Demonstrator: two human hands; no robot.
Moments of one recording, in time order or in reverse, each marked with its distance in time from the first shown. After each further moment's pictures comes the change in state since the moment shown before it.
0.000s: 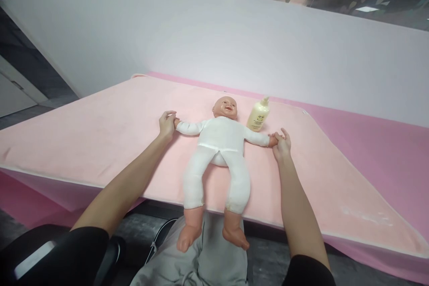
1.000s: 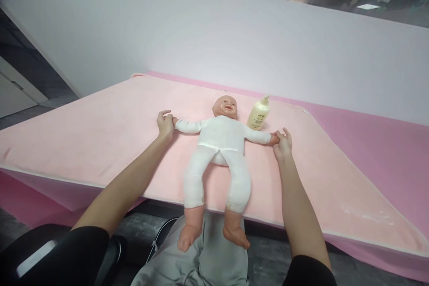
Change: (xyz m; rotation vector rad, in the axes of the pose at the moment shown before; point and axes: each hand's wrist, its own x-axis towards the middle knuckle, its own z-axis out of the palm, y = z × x) left_hand 0.006 -0.013 -0.003 0.090 0.129 0.068; right_hand 0.003 0.000 -0.002 0.028 0.004 -0.001
